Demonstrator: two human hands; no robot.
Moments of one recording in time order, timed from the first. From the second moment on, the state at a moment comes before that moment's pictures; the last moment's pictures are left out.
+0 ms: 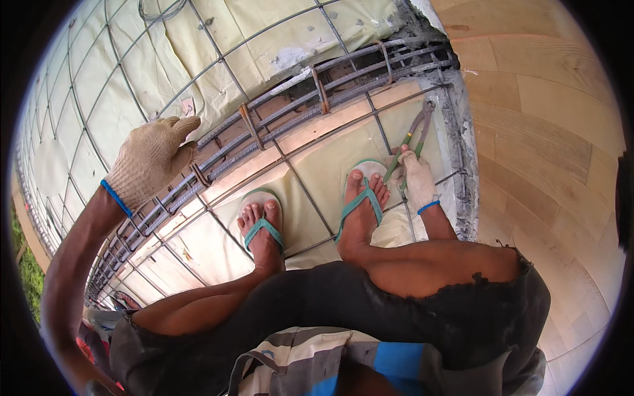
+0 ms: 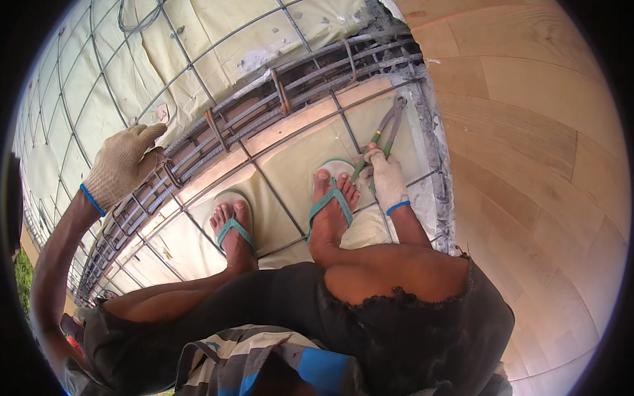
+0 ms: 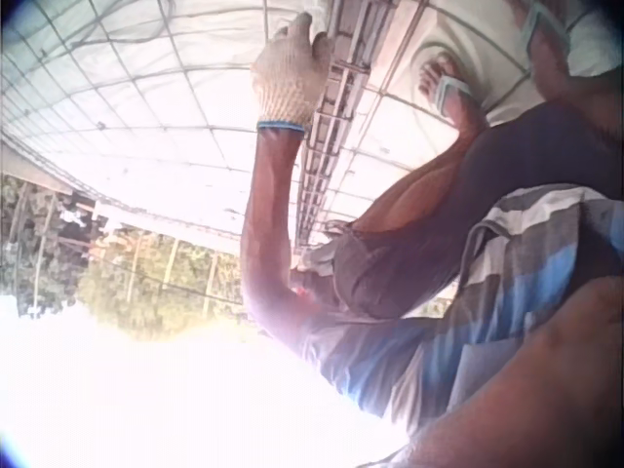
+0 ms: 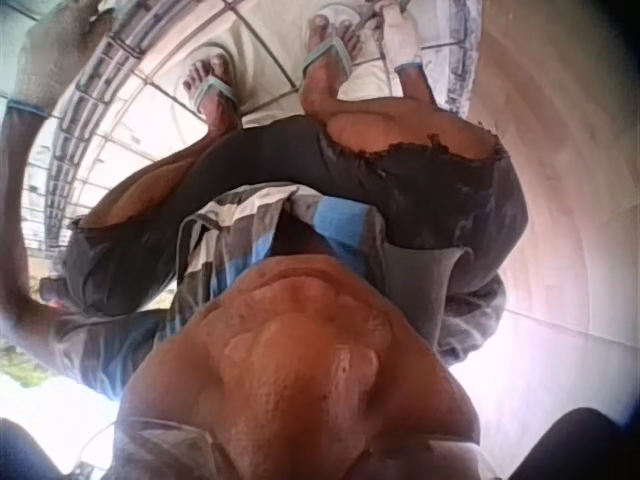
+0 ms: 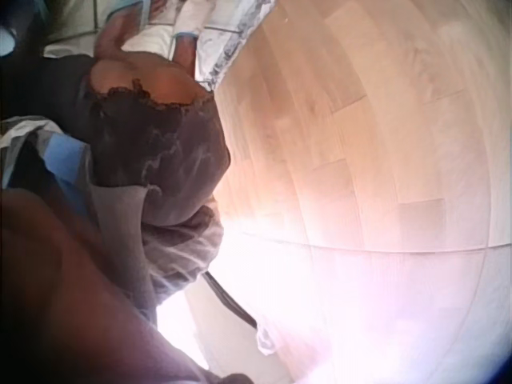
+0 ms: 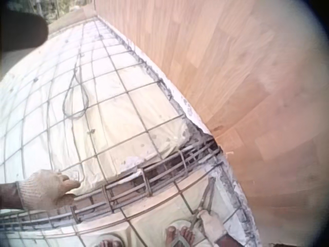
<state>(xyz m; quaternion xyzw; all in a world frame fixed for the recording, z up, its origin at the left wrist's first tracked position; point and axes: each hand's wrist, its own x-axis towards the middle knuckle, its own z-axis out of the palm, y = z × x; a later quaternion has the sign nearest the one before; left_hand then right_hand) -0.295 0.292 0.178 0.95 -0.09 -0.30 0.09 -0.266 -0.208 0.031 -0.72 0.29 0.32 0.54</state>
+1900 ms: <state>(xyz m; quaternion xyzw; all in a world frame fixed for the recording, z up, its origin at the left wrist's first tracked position) -0.383 0.376 0.086 0.95 0.25 0.07 0.19 -0.165 0.002 0.161 -0.85 -0.44 0.00 0.28</state>
